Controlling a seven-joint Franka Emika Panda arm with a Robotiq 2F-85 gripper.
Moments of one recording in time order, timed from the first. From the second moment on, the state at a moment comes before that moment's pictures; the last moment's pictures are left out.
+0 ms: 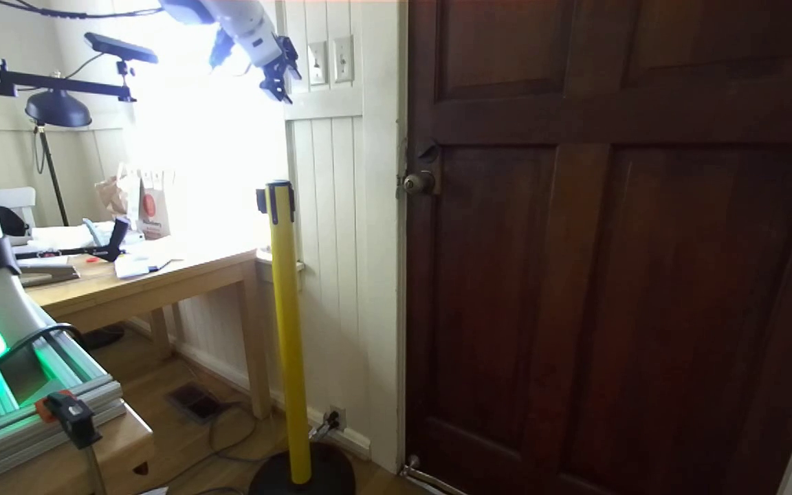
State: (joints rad) arm 0.15 -0.17 0.04 -2.26 1.59 2.96 0.05
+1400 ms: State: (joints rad) arm 0.12 0.16 -0.08 -1.79 2.51 2.78 -0.96
